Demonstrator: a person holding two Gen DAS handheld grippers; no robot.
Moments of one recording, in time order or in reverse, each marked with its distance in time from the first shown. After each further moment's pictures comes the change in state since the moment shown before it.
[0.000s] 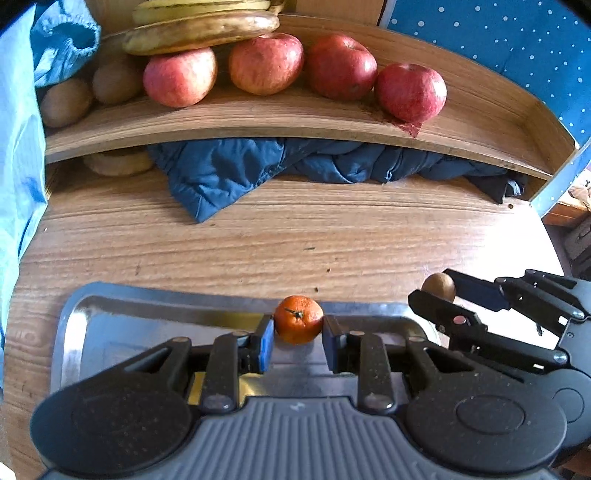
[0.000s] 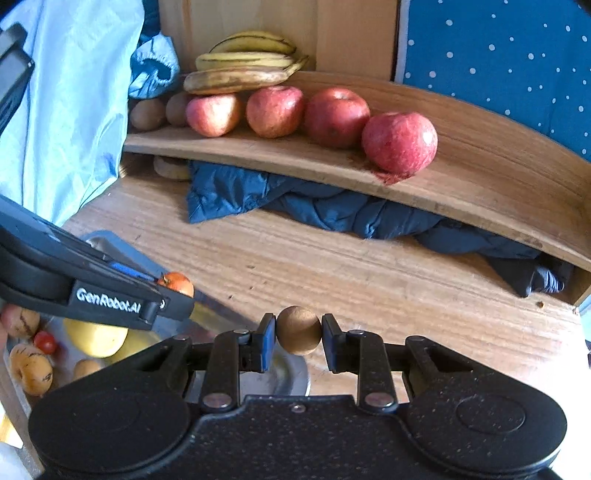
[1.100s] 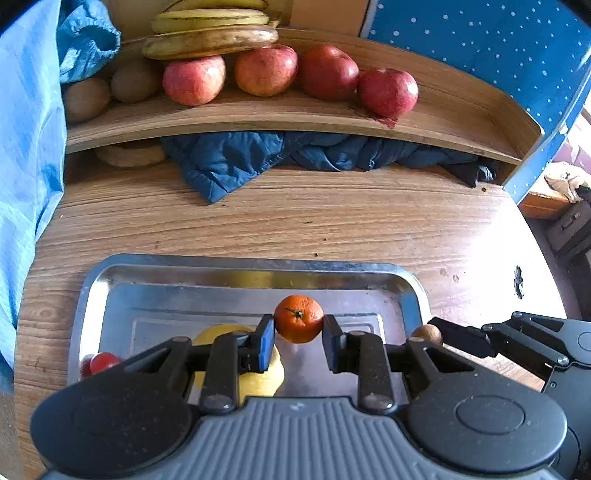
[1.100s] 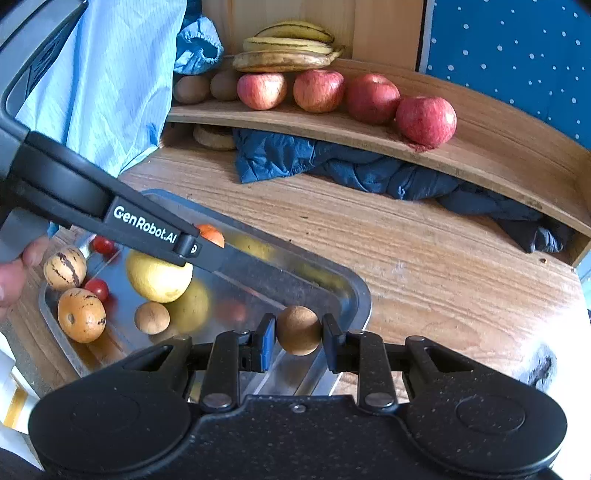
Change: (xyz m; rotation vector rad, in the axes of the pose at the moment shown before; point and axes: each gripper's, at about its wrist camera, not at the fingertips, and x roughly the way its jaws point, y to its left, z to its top) left arm -0.038 0.019 -0.021 0.051 -0.017 -0.055; right arm -0.042 0.050 -0.042 -0.005 0.033 0.000
